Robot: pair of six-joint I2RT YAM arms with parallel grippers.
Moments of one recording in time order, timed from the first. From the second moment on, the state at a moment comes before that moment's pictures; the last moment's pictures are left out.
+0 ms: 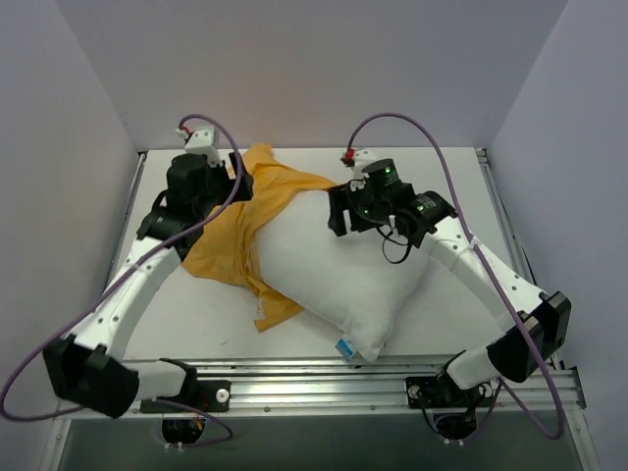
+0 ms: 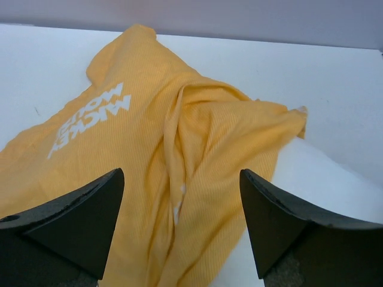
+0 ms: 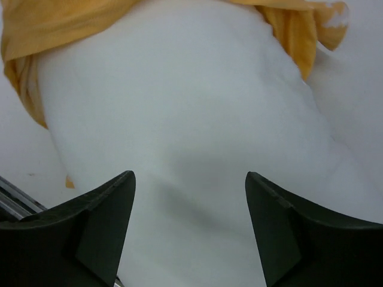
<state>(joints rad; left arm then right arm) -0.35 1.37 1.32 -0.29 -0.12 -0.31 0.56 1.45 1.42 -0.67 -0.06 0.22</state>
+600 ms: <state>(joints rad) -0.27 0.92 0.74 -0.50 -0.18 -0.57 1.26 1.65 1.29 -0.50 0.54 -0.02</state>
